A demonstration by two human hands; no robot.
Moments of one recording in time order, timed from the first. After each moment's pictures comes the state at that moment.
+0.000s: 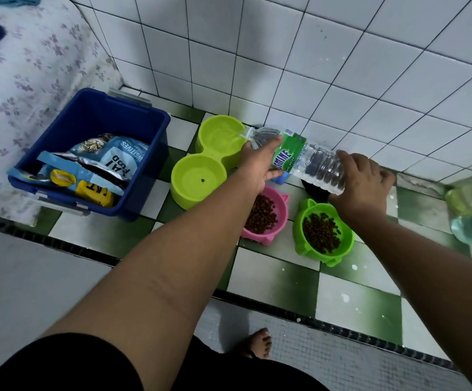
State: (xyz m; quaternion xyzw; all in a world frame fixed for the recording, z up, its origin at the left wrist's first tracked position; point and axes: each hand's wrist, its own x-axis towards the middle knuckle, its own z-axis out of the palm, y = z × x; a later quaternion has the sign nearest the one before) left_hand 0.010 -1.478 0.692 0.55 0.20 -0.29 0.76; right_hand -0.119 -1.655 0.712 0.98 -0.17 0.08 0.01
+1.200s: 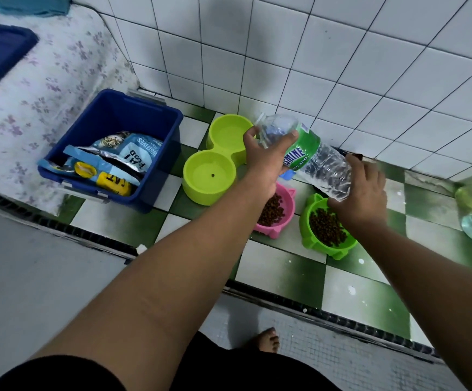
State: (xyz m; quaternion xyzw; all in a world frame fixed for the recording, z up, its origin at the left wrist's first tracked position) left_hand -0.042 -1.459 0.743 0.54 0.15 -0.21 0.80; right_hand -0.147 -1.636 0.706 0.97 -0.19 0.11 -0.12
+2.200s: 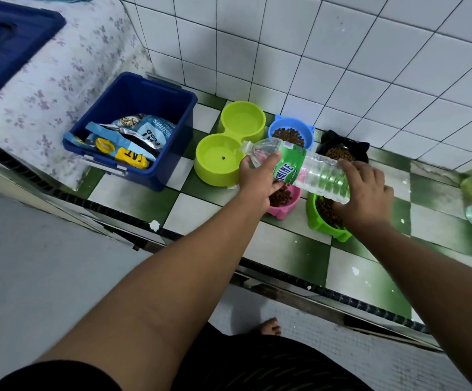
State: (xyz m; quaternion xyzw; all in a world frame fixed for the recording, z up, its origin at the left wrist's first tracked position) left_hand -0.097 -1.423 0.699 0.47 0.27 -0.22 0.81; right_hand -0.192 -1.612 0.710 0.99 -0.14 0.06 -0.04
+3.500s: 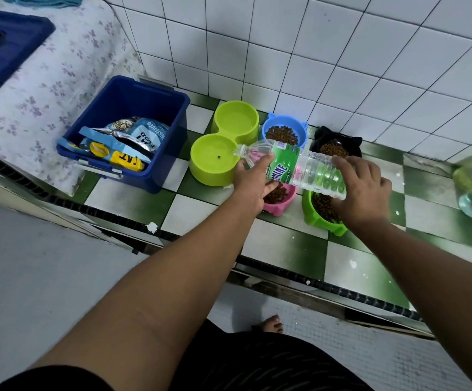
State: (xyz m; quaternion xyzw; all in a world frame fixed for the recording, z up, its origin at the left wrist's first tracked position) left_hand -0.103 -1.418 0.697 0.48 0.26 -0.25 0.80; right_hand -0.200 -1.612 0.713 0.99 -0.13 0.07 0.00
